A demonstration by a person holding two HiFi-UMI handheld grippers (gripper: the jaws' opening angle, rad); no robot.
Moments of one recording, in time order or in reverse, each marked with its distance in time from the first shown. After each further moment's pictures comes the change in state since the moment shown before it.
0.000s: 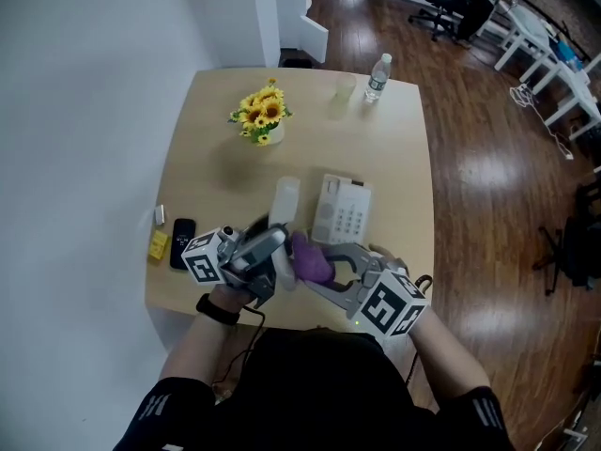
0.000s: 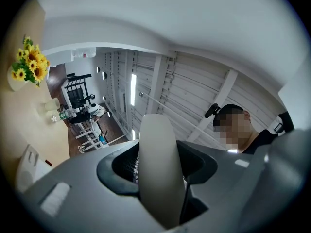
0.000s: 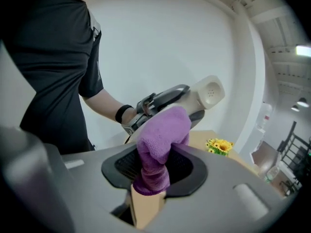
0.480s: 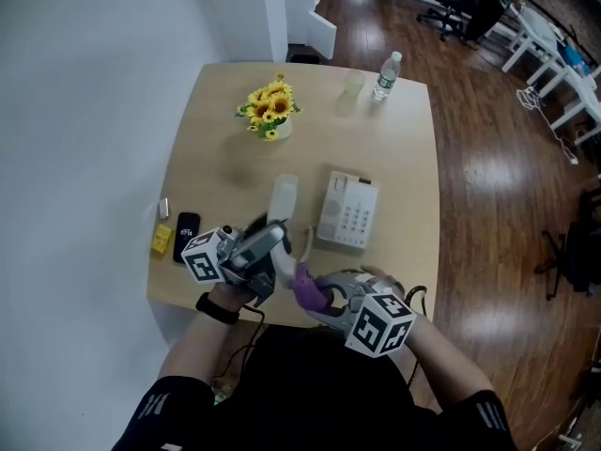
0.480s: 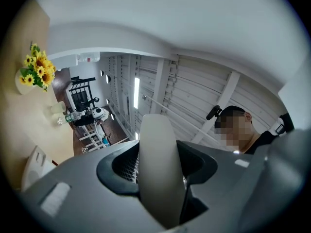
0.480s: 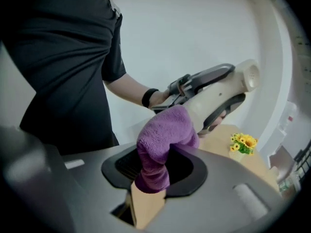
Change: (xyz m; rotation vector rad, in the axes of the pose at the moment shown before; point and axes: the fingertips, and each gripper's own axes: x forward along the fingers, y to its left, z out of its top) left arm -0.016 0.005 0.005 -0.004 -0.033 0.046; right arm 0.024 0.074 -0.039 -0.069 0.103 0.224
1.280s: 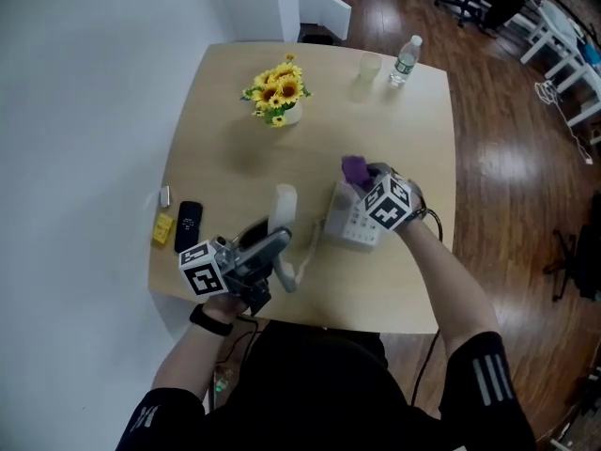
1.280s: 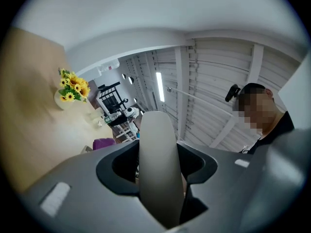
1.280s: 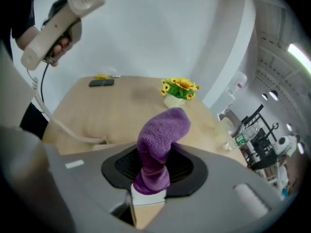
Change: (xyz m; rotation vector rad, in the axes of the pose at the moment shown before) left arm -0.050 0.055 -0.025 0.067 0.115 0.391; right arm 0.010 -0.270 -0.216 0.244 0.413 -0.496
